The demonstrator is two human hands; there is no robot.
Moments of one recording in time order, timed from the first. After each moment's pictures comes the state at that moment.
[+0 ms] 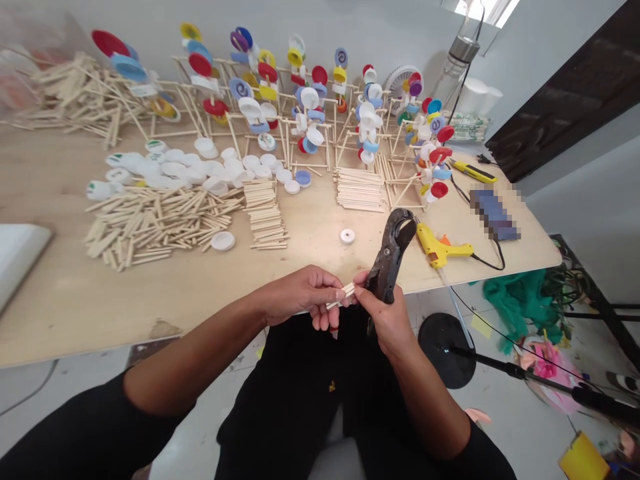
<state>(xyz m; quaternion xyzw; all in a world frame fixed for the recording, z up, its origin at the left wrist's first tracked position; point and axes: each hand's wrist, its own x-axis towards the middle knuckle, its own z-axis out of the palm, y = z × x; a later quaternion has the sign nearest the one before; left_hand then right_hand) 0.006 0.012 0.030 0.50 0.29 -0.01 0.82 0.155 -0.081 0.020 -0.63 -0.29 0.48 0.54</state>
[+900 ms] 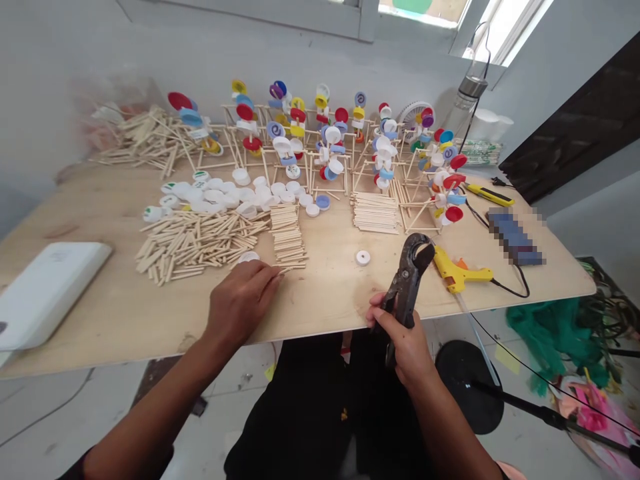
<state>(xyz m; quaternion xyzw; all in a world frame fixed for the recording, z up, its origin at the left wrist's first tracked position) -0.081 0.023 0.000 0.85 0.46 0.25 -0.05 0.155 -0.080 0.028 -0.61 -0.25 0.50 0.56</state>
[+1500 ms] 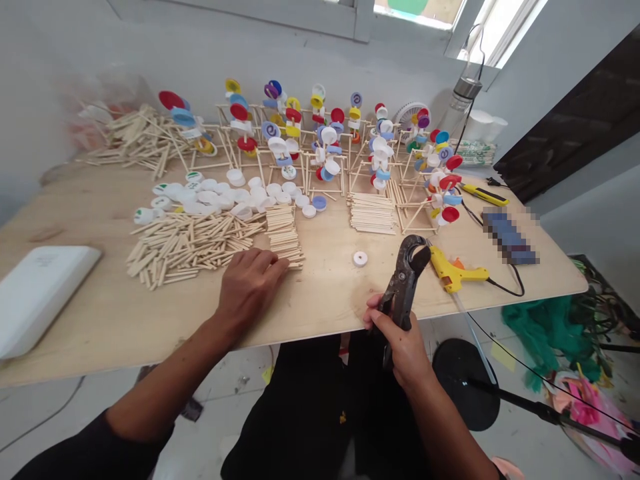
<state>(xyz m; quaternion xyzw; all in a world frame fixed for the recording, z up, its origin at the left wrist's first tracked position) -0.072 0.049 -0.004 0.88 0.40 0.18 -0.17 0.155 -0.082 0.028 -0.61 -0.26 0.51 0.55</state>
